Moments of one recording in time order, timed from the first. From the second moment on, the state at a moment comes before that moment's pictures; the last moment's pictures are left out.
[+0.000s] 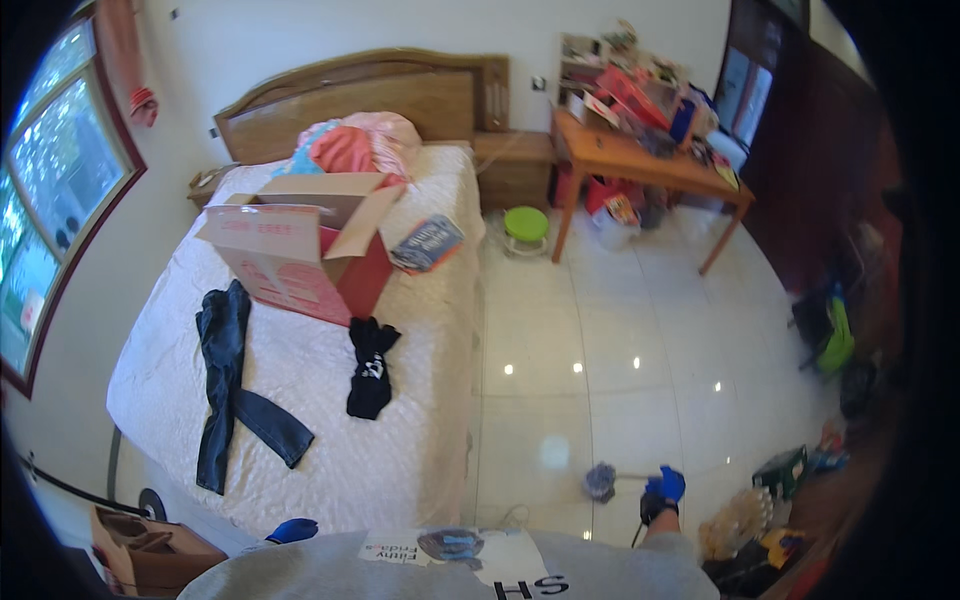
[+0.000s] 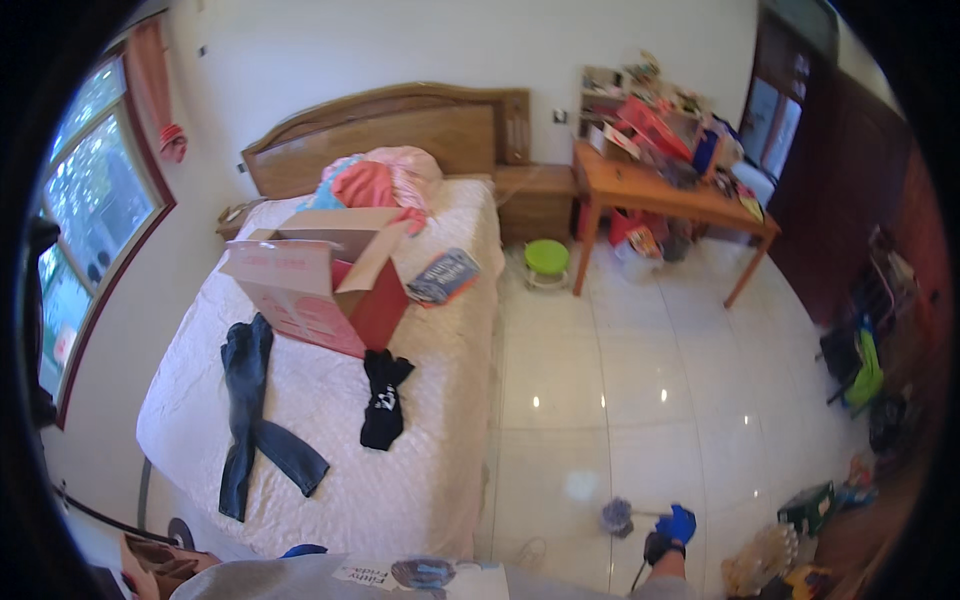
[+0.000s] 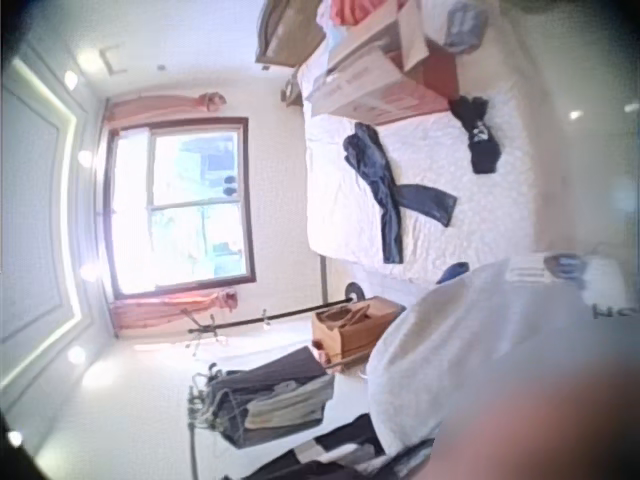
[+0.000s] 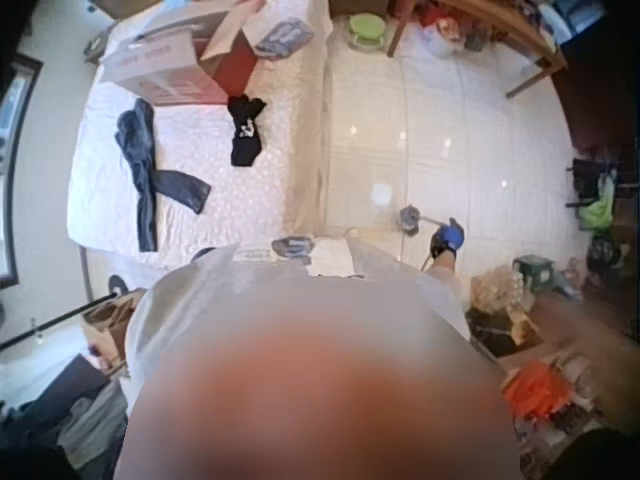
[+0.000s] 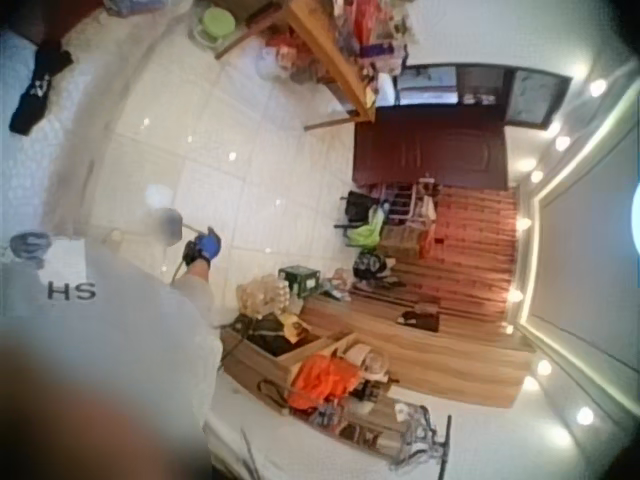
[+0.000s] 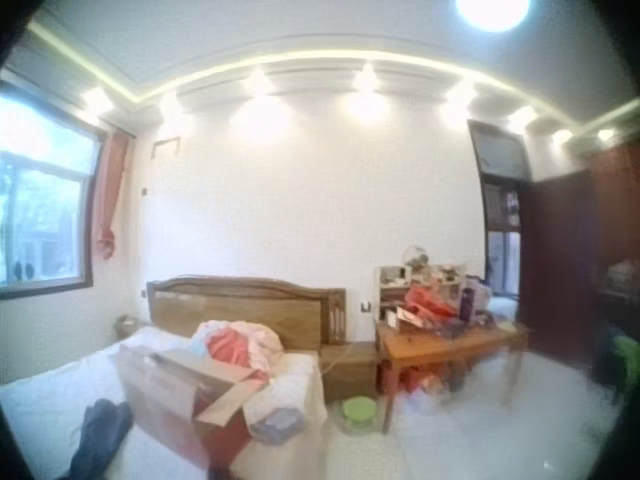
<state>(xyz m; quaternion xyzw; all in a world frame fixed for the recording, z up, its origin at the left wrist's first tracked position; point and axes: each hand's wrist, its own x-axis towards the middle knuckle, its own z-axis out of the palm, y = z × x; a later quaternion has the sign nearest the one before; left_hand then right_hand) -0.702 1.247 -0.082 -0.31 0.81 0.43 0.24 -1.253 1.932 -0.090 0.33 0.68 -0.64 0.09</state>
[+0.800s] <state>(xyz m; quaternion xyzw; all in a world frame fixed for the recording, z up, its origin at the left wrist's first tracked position) -1.133 1.247 -0.126 -0.24 0.83 0.41 0.29 -1.429 1.940 -0.013 0.30 0.66 -0.68 -0.02</state>
